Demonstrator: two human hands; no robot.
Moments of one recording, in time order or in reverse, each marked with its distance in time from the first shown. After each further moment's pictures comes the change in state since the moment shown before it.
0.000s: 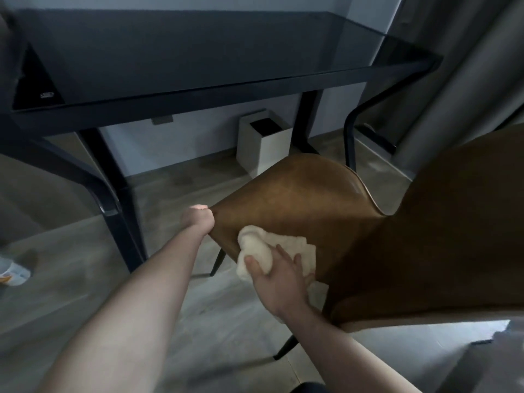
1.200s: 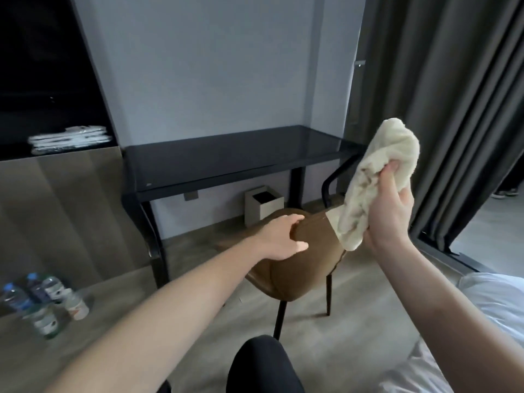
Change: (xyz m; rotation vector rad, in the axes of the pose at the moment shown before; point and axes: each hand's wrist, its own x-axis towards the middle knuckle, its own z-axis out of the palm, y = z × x) left_hand -0.417 0.119 -0.029 0.568 -0.426 0.914; right_hand -0.279 -0.010 -0.336 1.187 0.687 -0.409
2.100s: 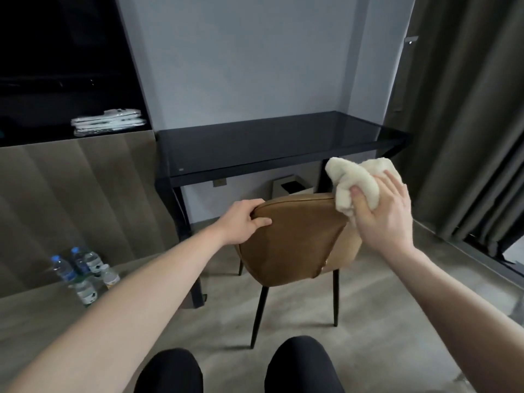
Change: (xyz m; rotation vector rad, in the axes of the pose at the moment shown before) left_hand -0.031 -0.135 -0.075 -0.109 0.229 0.022; right_hand 0.034 0.107 0.040 -0.853 -0.335 -0.778
